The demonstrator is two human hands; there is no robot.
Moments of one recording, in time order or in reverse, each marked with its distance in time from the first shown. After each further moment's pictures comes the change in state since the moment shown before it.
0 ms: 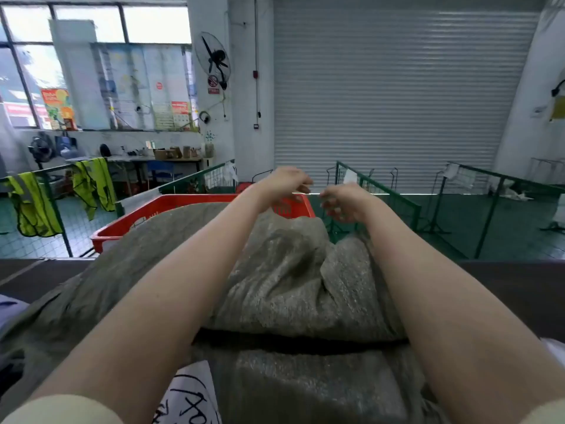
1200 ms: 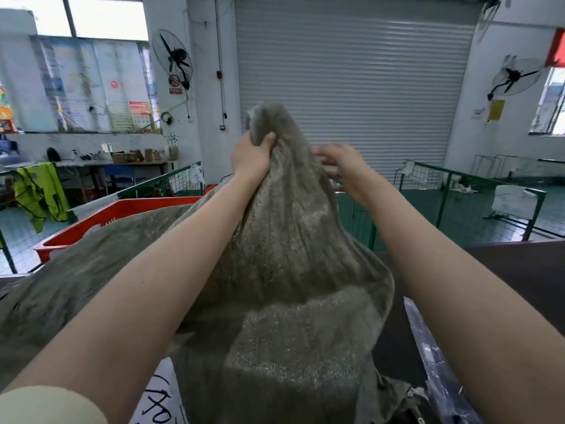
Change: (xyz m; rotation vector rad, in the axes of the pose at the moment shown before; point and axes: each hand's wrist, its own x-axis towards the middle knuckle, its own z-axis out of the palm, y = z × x) left_hand 0.014 0.031 0.019 -0.109 0.492 0.264; right_hand -0.067 -0.026 -0.056 0.134 0.093 -0.294
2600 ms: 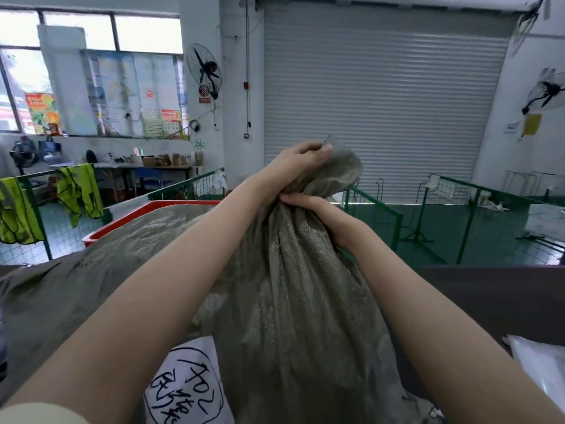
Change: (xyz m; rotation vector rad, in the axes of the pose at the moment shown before) left_hand -0.041 0.031 -0.032 -0.129 -0.538 0.063; right_hand -0.040 0.024 0.067 0.197 -0.486 0.141
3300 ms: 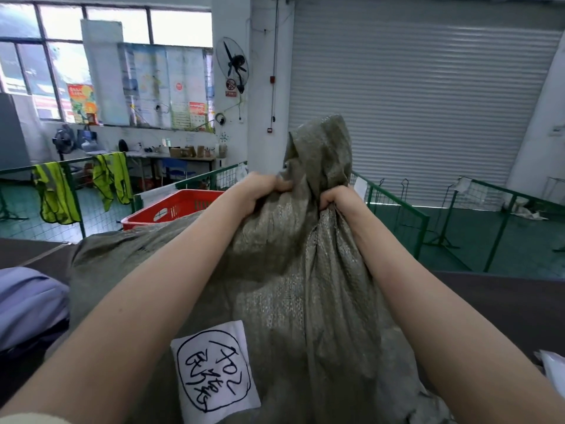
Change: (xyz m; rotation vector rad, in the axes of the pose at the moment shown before) left_hand -0.041 -0.039 -0.061 -0.084 0.250 -0.541; right_hand 0.026 -0.005 0.019 -0.024 0.457 -0.126
